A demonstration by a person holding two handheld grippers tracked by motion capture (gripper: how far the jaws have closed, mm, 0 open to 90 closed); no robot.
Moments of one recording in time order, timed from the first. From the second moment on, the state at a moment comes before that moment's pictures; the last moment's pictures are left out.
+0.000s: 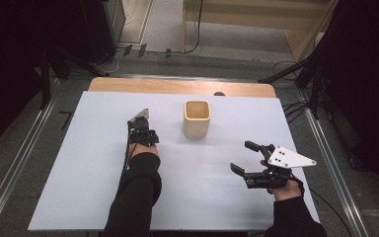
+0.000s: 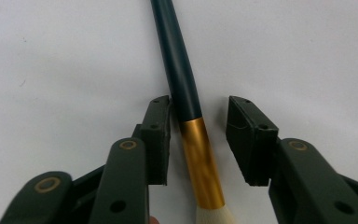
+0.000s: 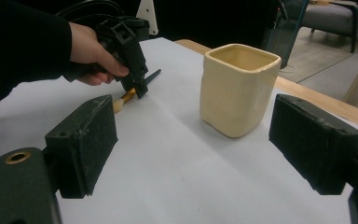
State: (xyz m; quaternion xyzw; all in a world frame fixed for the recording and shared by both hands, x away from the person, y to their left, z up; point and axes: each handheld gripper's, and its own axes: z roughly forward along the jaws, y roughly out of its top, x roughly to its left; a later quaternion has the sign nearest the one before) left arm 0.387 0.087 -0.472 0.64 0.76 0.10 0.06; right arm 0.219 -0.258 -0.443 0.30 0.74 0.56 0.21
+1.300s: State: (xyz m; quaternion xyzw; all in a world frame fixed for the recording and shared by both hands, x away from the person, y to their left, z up) left arm 0.408 0.111 -0.426 0.73 0.67 0.03 0.11; right arm 0.219 -0.257 -0.443 0.30 0.75 0.55 0.21
